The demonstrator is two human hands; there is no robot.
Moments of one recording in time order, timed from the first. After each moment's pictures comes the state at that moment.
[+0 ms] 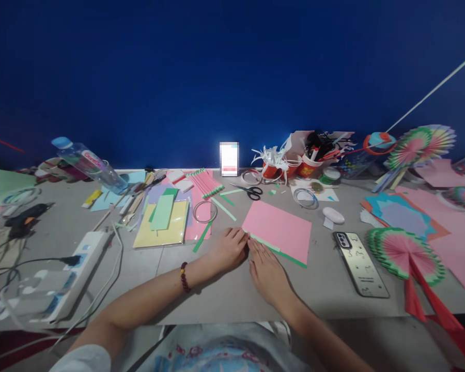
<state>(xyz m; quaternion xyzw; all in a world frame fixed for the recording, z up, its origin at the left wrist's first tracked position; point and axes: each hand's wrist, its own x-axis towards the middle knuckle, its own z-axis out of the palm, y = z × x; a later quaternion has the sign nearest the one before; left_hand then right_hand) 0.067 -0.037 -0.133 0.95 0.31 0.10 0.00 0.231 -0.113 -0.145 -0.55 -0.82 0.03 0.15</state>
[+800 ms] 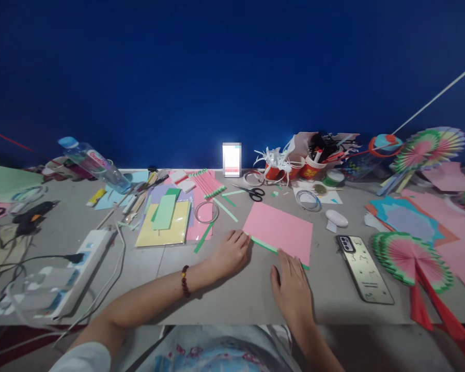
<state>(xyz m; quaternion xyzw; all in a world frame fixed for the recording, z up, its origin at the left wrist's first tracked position) 0.069 -0.047 -0.124 0.94 0.32 0.07 -0.02 0.267 -0.143 -0.162 -0.67 -0.71 -0.06 0.18</state>
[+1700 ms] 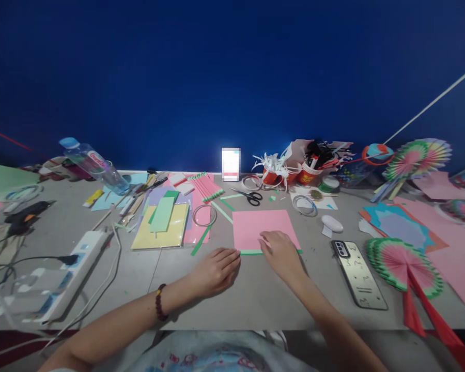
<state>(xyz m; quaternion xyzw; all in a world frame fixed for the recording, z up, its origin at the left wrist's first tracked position) 0.028 -0.072 -0.141 0.94 0.25 0.21 0.04 0.271 -0.058 -0.111 -0.58 -0.79 0.06 0.21</state>
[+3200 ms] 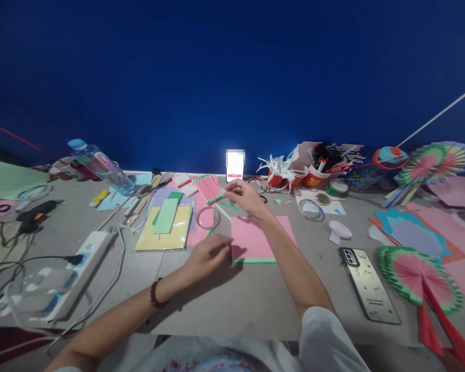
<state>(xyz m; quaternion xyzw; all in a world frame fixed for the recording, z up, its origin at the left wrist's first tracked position) 0.017 -0.045 -0.099 0.77 0.40 0.38 0.31 0.183 0.081 -0.046 -0.41 -0.63 0.51 0.42</state>
